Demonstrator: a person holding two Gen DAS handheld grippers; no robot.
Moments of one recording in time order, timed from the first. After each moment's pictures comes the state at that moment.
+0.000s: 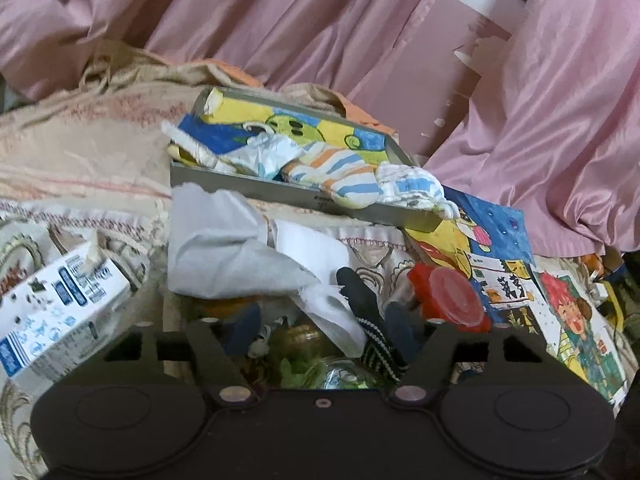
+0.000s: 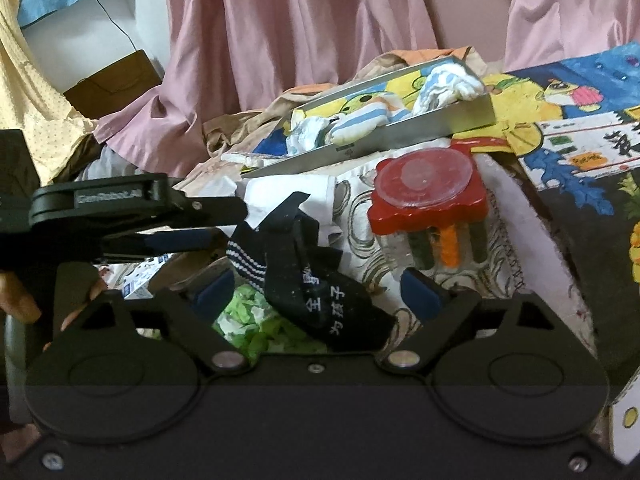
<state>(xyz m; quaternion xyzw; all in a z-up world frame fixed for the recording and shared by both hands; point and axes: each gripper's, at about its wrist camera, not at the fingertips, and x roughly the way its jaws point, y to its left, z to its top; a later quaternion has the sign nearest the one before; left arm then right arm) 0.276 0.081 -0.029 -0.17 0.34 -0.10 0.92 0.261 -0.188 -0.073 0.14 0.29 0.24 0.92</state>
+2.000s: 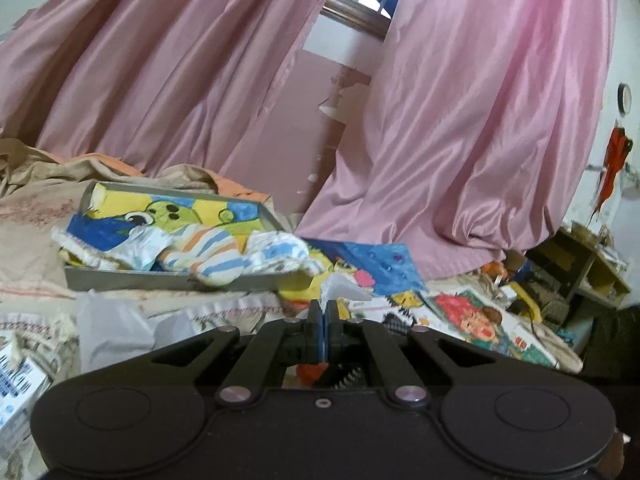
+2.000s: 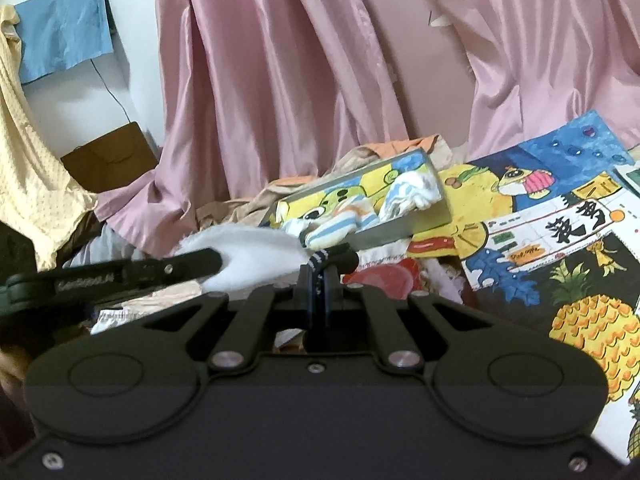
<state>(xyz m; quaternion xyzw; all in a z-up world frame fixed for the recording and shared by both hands) 0.243 0.049 0.020 -0.14 0.20 -0.25 0.94 0.228 -0.244 0.002 0.16 0.18 0.19 0.95</state>
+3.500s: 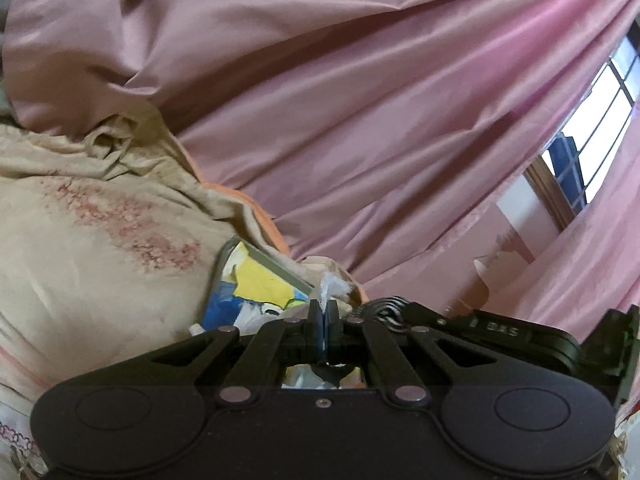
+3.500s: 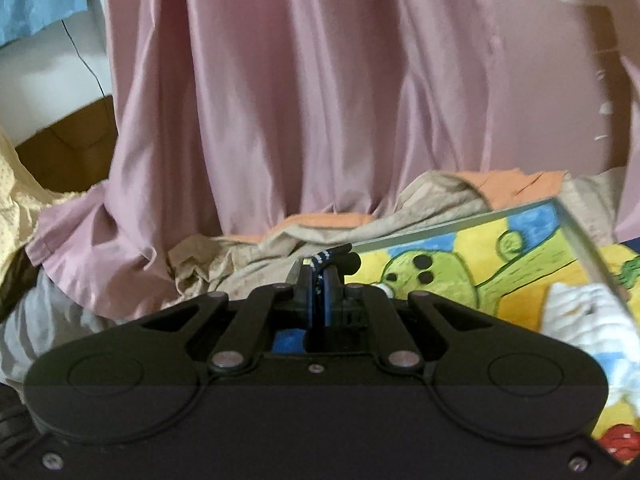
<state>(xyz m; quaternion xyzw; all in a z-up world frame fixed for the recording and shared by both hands) 0.406 0.223 -0.019 -0.37 0.14 -0.10 0.91 0.517 -0.022 0.052 0.12 0.23 0.20 0.94</state>
